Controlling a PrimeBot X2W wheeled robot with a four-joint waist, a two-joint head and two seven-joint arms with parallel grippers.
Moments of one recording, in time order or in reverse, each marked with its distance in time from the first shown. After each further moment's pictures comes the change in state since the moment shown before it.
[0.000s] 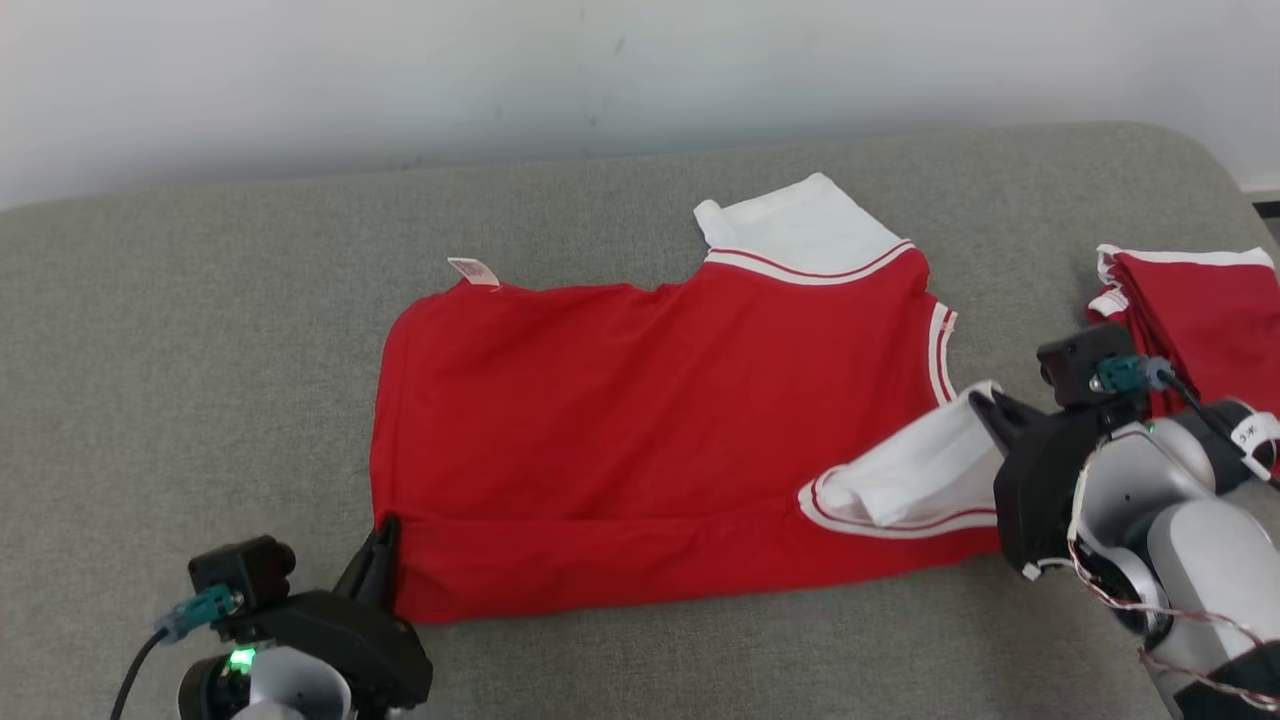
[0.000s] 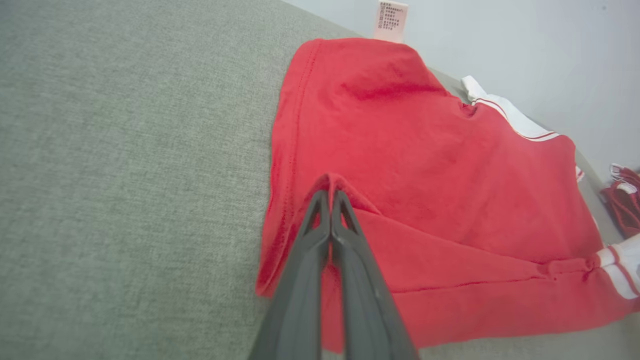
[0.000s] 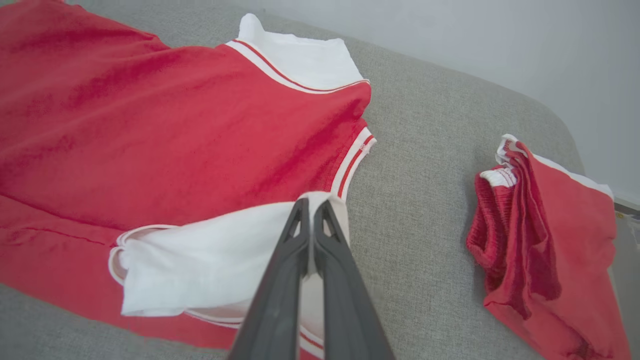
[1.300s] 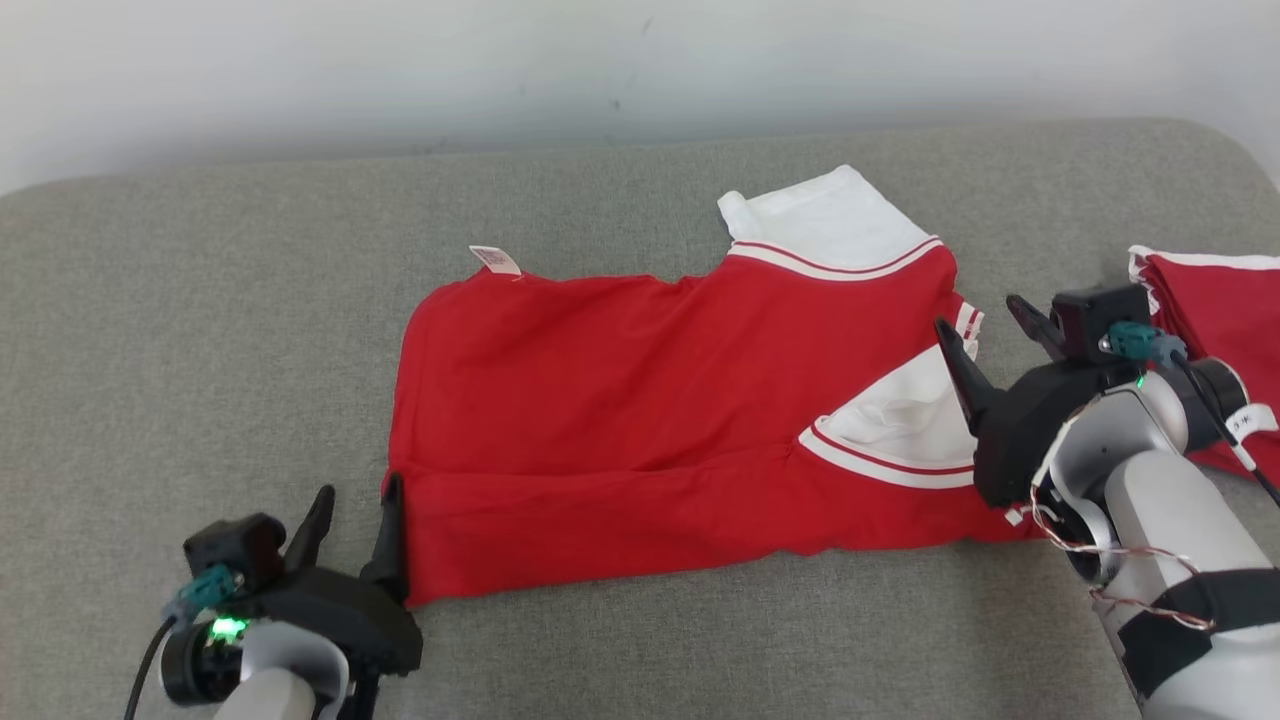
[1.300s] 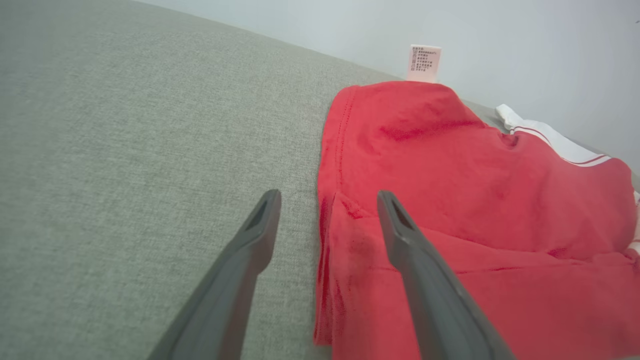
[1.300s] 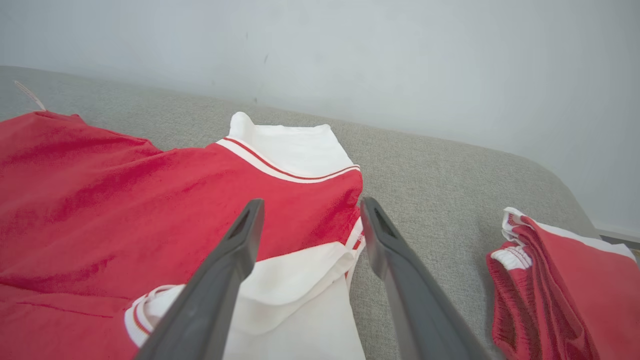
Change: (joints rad) left arm -0.135 -0.025 -0.026 0.207 0.062 -0.013 -0.160; right arm -0.172 0.123 -0.053 0.320 -0.080 0.001 -0.356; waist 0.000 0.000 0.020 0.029
